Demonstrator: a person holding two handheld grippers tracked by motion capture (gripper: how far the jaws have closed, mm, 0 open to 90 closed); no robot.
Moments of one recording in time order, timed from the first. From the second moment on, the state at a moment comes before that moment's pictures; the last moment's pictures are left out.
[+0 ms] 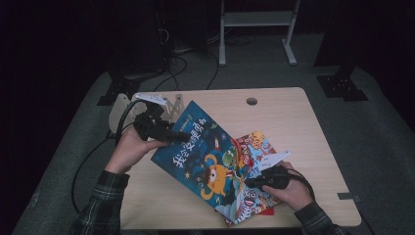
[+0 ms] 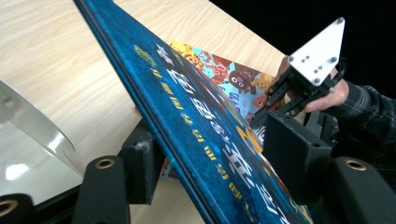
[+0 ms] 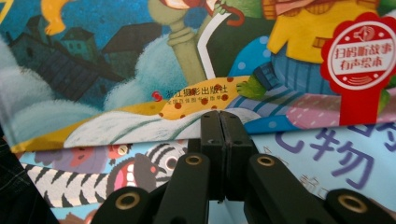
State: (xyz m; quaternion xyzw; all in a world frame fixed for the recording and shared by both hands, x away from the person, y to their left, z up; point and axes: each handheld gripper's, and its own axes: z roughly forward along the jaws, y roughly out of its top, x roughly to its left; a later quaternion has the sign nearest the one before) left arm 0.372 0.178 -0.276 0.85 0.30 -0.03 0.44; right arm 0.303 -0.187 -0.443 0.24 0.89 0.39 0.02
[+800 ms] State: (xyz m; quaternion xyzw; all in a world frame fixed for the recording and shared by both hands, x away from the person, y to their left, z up) left arm 0.401 0.160 -0.244 0.88 0.29 -0.03 0.38; right arm 0.299 -0.167 -0.444 0.22 0.89 0.40 0.01
